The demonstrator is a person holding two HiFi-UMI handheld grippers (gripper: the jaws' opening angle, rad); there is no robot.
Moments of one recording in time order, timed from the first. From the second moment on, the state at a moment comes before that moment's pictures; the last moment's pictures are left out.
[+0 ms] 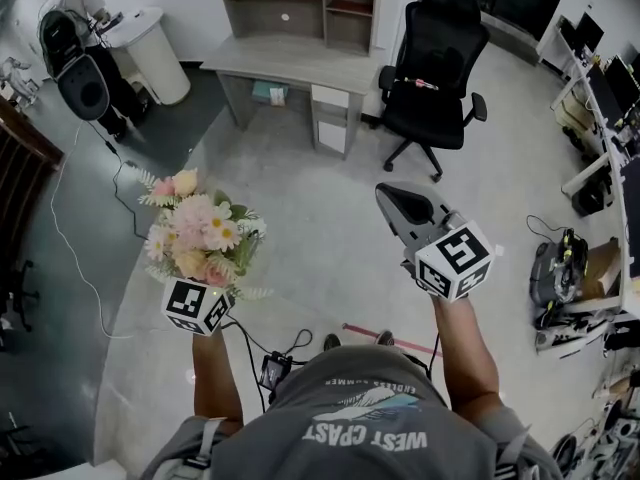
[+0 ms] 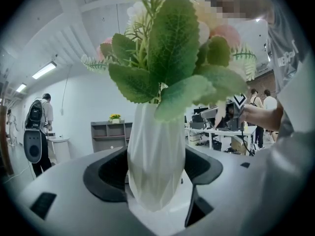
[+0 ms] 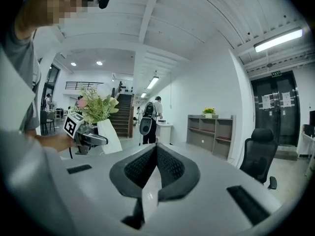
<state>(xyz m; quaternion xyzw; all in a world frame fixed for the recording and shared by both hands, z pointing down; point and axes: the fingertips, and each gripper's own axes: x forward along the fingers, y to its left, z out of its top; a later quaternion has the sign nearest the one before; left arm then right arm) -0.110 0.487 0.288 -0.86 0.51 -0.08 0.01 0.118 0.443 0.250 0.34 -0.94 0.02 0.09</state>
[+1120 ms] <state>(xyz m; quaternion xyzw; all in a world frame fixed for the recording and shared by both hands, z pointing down) -0.111 0.404 0.305 -0.82 0.57 -0.10 -0.01 0.119 0.311 0.272 0.28 -0.96 0.05 0.05</state>
